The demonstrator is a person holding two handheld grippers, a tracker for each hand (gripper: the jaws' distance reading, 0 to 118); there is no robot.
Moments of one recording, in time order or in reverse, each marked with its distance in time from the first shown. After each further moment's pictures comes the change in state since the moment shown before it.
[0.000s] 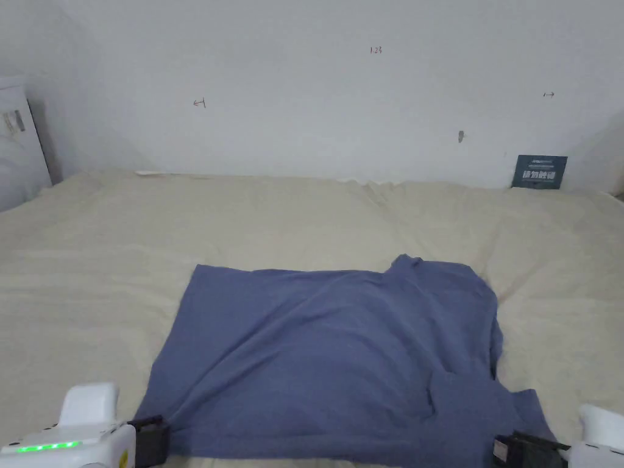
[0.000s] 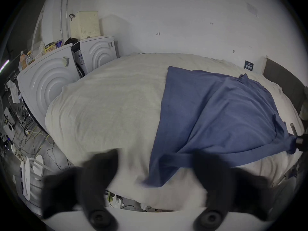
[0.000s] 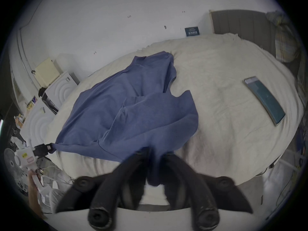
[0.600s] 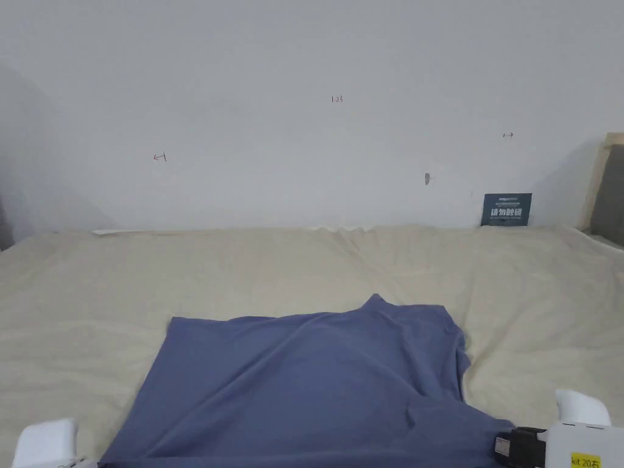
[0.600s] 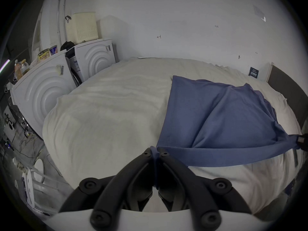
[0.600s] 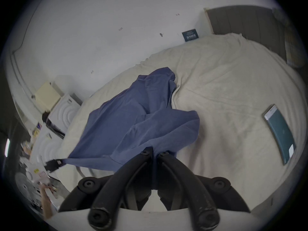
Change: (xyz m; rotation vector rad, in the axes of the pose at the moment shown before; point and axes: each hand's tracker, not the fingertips) left arm 0.019 0.082 -0.038 0.002 0.019 0.025; right arm -0.006 0.096 -0.031 0.037 0.039 -0.087
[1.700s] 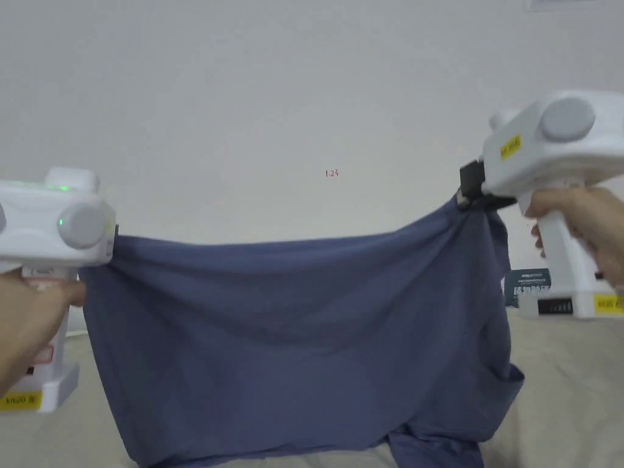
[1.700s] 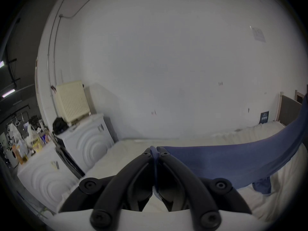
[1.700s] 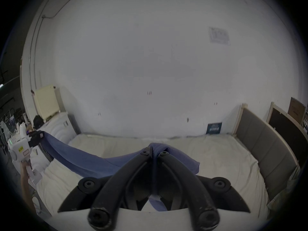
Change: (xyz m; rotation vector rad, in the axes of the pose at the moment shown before) left arm 0.114 0.442 -0.066 0.400 0.062 -0.134; right arm -0.175 0.443 -0.066 0.272 -0.013 0.296
